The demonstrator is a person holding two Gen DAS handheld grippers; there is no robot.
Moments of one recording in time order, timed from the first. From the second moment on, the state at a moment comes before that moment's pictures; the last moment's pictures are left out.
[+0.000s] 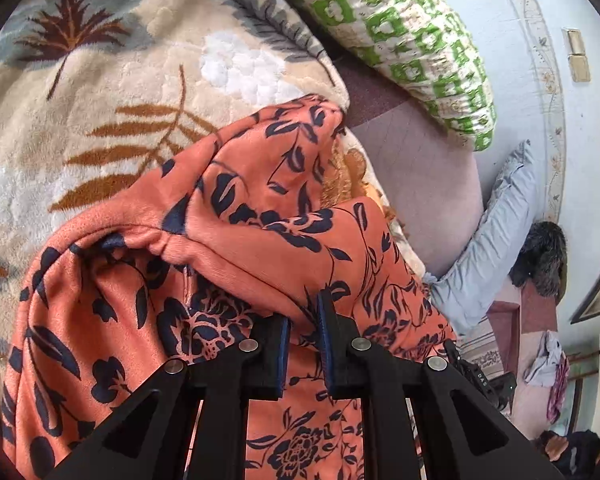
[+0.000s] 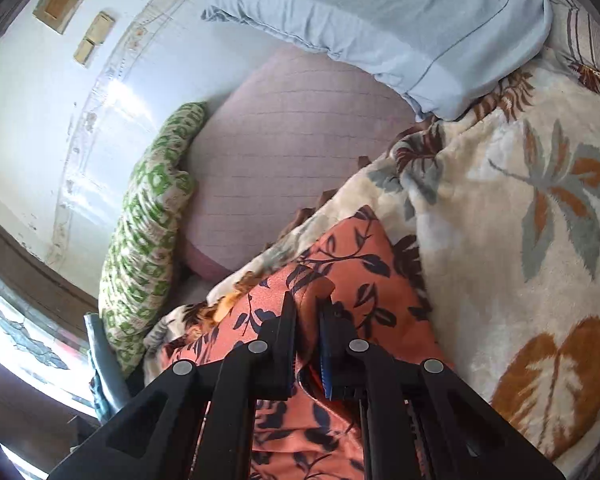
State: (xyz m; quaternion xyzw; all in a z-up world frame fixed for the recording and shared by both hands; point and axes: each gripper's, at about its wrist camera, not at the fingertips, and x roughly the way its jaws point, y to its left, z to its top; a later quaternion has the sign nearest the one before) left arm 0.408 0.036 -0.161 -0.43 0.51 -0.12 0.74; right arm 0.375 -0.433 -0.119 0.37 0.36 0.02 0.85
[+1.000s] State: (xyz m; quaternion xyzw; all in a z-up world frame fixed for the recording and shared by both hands) left arm 0.569 -0.026 -0.110 -0.14 0.57 -0.12 0.80; right arm 0.494 -0.239 -0.120 0.16 0.47 0.28 0.82
